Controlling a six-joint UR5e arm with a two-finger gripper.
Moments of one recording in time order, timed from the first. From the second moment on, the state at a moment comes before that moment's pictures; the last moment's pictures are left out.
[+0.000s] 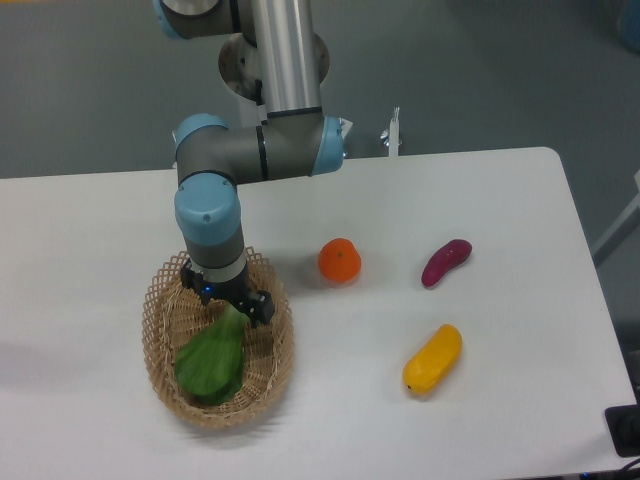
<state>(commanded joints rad) 2.12 -1.97 -1.88 -0.79 1.56 0.60</state>
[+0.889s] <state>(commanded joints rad) 2.15 -1.92 -1.85 -0.79 1.55 0.65</state>
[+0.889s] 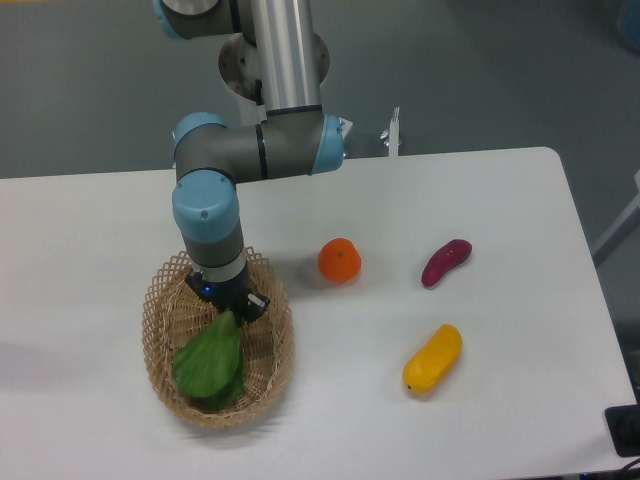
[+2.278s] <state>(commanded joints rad) 2.64 -1.85 -1.59 -0.97 1.51 1.24</state>
